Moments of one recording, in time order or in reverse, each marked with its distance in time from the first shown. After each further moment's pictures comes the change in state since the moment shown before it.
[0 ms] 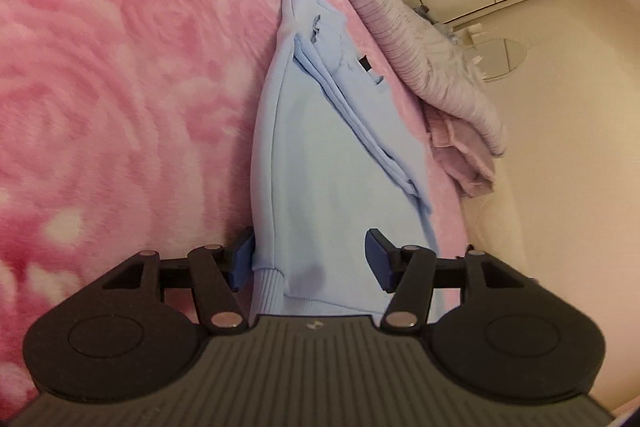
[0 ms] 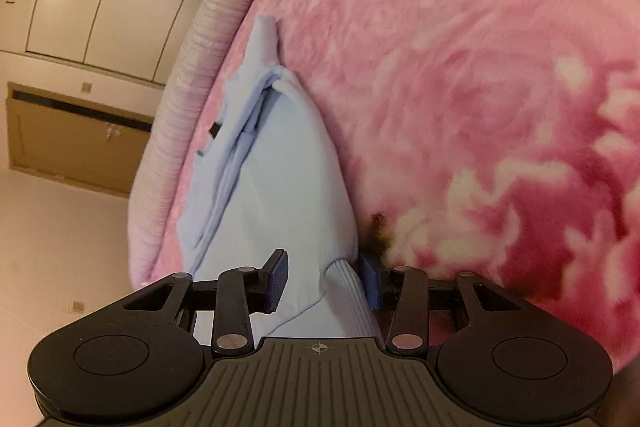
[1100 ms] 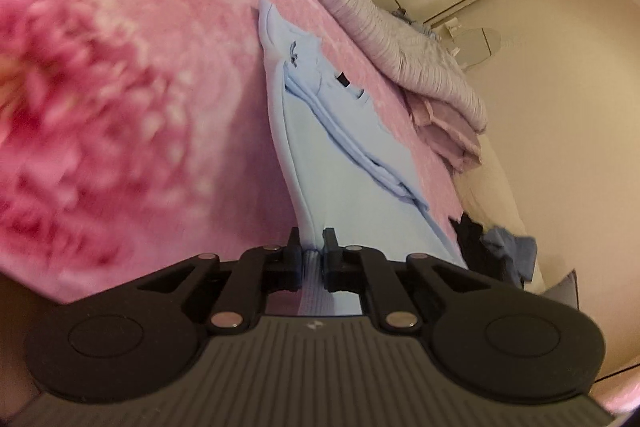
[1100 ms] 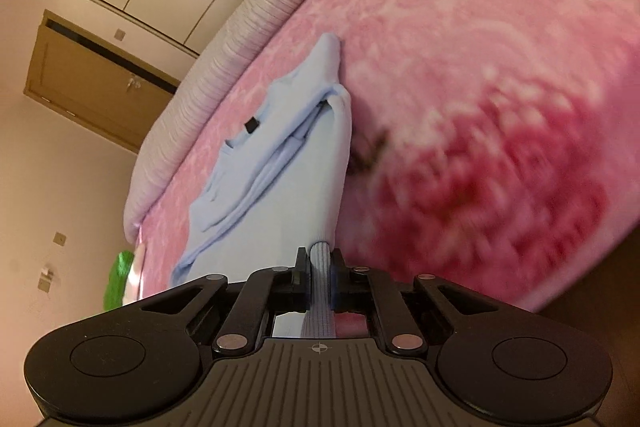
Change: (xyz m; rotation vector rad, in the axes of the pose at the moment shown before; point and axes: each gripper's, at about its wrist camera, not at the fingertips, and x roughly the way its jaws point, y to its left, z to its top) left arm -0.154 -0.018 -0.134 0.103 -0.056 0.031; right arm -0.130 0.050 -0.122 -0.186 -0.037 -0.077
